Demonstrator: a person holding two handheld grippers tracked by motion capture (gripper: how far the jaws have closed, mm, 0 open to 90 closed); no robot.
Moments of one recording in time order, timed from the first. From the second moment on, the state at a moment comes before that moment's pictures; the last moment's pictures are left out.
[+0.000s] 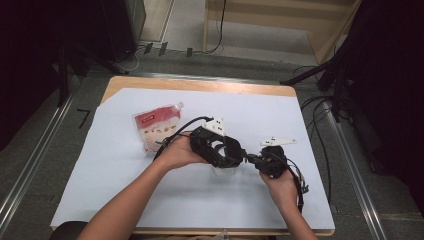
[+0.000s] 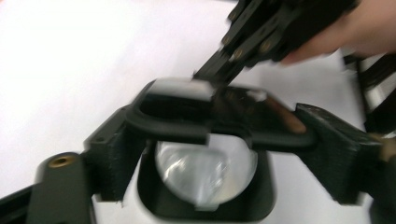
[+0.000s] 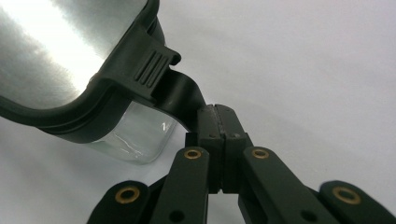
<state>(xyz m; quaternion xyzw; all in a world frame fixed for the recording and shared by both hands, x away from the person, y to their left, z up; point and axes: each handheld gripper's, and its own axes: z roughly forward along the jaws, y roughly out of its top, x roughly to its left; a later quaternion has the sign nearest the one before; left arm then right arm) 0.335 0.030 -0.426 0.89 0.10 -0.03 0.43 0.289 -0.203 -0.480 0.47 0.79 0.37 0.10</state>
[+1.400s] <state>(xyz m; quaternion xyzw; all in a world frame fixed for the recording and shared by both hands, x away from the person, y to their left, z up) 0.321 0.045 -0.398 0.89 0.15 -0.06 0.42 0.247 -0.208 -0.465 0.43 0.80 0.42 0.05</state>
